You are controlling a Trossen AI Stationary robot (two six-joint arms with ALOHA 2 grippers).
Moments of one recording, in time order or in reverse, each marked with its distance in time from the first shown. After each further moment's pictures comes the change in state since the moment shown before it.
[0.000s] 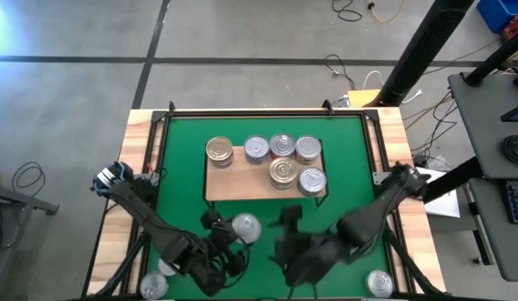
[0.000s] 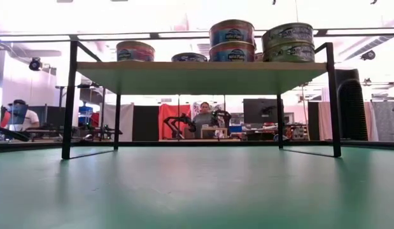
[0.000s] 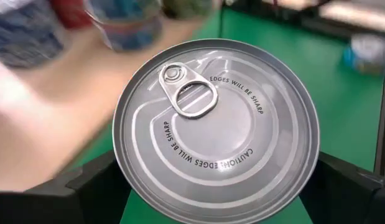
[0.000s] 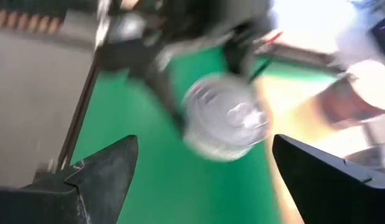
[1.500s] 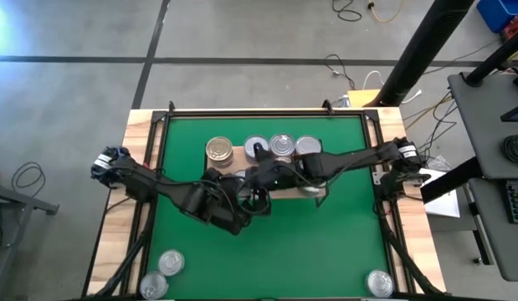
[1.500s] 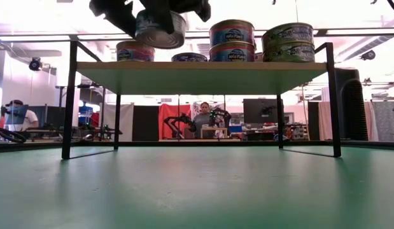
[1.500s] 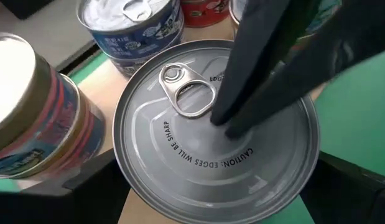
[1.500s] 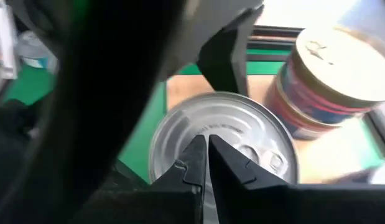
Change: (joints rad) left arm 0.322 -0.129 -0.094 -0.128 0.109 0.090; right arm -0.491 -0.115 -0.420 0.508 -0.355 -0.219
